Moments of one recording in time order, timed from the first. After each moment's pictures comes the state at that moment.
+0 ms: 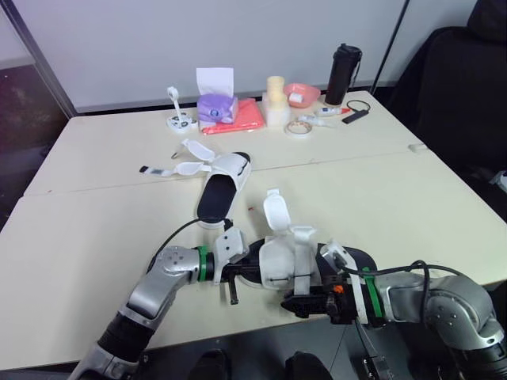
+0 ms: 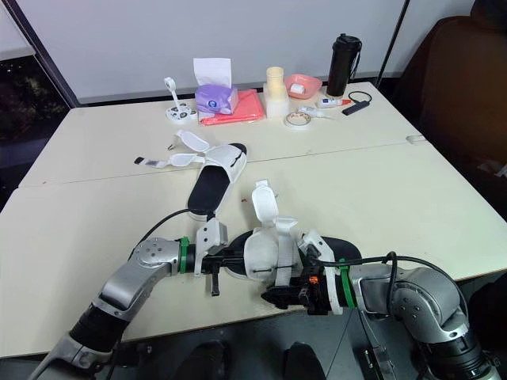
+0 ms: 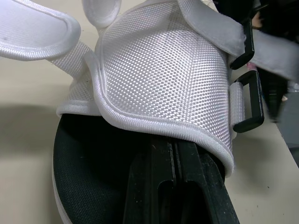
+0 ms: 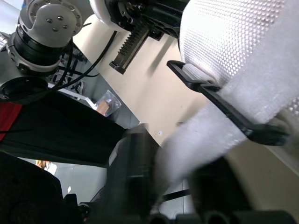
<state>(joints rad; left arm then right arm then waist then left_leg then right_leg) -0.31 0.42 -0.31 -0.11 -0.23 0.32 -1.00 -0.16 -0.69 0.01 -0.50 0.99 1.26 0.68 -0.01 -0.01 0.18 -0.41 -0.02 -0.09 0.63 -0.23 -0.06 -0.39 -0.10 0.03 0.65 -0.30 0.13</state>
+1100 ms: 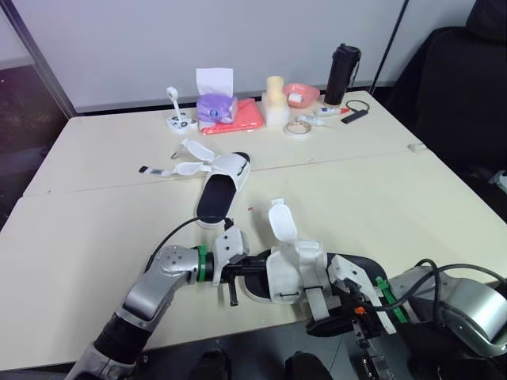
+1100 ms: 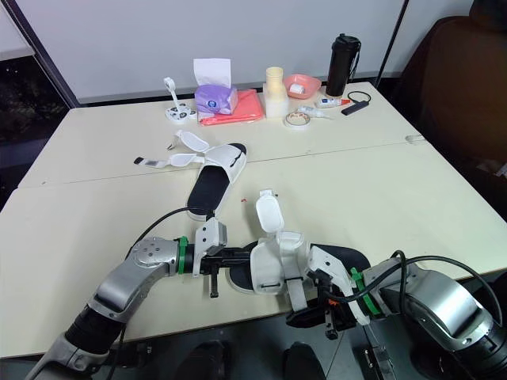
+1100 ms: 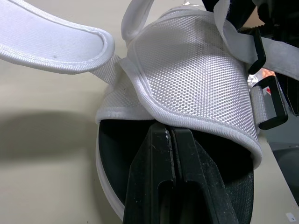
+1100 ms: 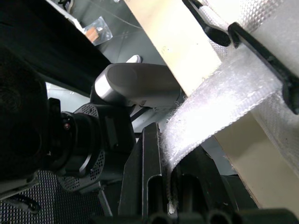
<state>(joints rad) -0.31 0.44 -0.31 -0.18 -0.25 0.36 -1.00 -0.14 -1.03 0.22 -0.55 0.70 0.94 1.07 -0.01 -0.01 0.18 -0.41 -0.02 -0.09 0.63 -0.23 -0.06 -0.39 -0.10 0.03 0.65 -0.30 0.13</state>
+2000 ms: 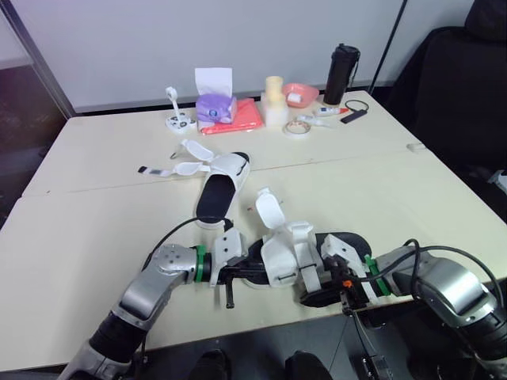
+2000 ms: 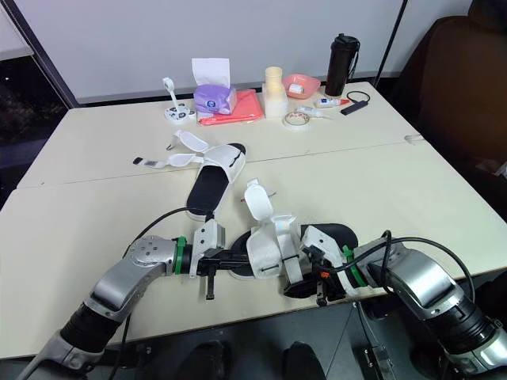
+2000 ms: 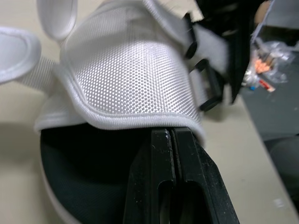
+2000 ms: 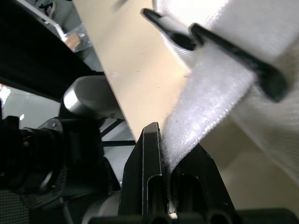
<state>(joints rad) -0.32 0.47 -0.34 -0.14 -0.22 0.31 -1.02 -0.30 -0.91 0.28 -0.39 0.57 0.93 1.10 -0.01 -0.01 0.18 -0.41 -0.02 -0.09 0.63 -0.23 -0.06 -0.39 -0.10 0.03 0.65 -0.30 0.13</state>
